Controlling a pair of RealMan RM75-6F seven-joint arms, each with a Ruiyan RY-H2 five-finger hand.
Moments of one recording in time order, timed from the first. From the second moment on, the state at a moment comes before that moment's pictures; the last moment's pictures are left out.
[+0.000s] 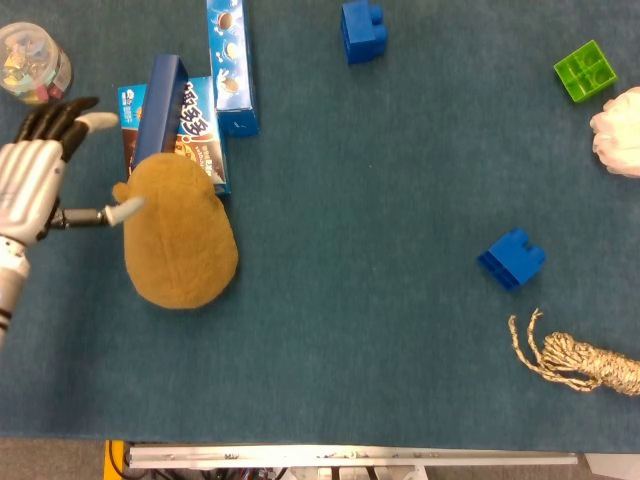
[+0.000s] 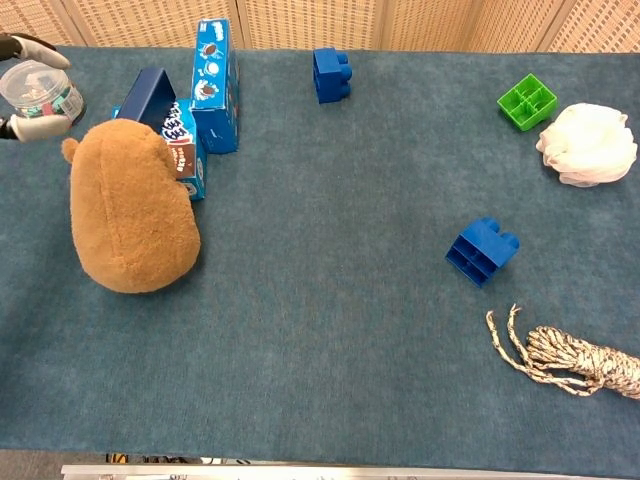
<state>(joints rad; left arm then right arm) -0.40 -1.06 -0.20 -1.84 1.24 1.07 -0.05 0.17 -0.90 0.10 -1.77 -1.45 1.34 -0.05</state>
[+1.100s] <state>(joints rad) -0.58 -1.31 -0.15 -1.74 1.01 1.02 0.33 0.15 -0.90 0.08 -1.70 -1.43 1.34 0.01</state>
